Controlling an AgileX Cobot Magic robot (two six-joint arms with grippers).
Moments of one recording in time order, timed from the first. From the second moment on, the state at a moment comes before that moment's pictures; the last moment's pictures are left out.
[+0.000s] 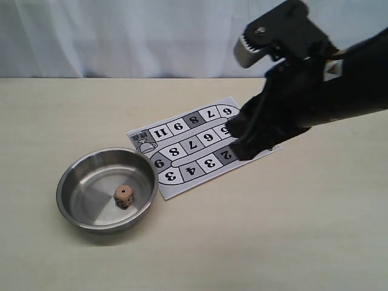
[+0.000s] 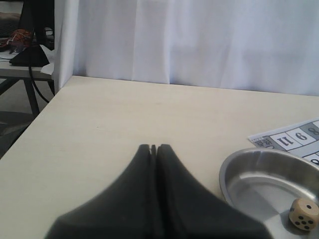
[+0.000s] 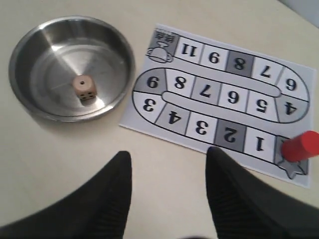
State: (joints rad) left arm 0.02 0.00 0.01 0.05 0.25 -0.10; right arm 0.59 1.32 -1.04 0.09 0.63 -0.29
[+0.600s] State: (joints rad) left arm 0.02 0.00 0.01 0.05 0.25 -0.10; right arm 0.81 1.80 -1.41 0.10 0.69 -0.27
